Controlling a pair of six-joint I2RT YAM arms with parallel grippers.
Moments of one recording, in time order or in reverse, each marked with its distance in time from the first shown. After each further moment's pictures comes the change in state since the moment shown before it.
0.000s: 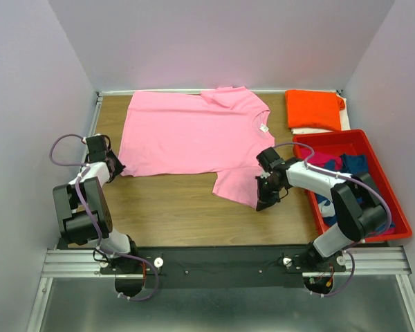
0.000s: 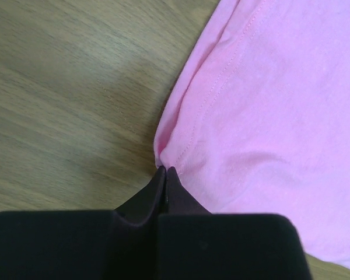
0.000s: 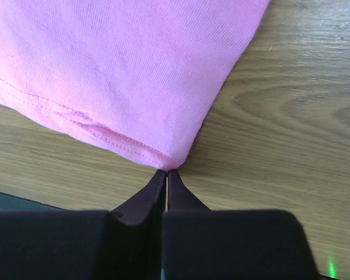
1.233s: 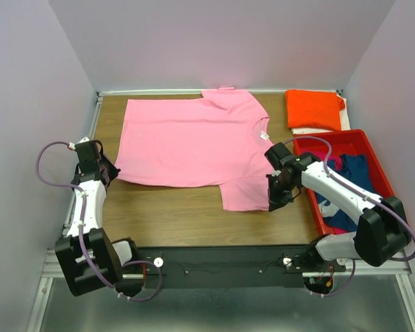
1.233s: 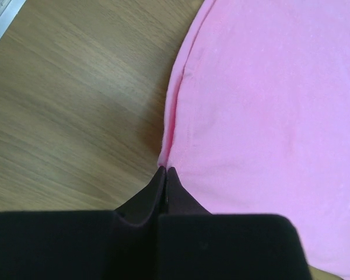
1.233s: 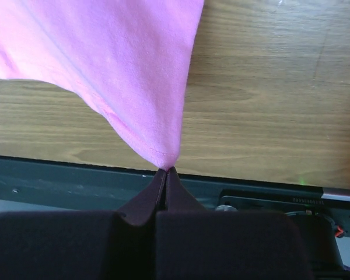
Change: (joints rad) left arm 0.028 -0.394 -0.054 -0.247 0.000 -0.077; right arm 0.013 -0.222 0.093 -0.358 0.087 0.037
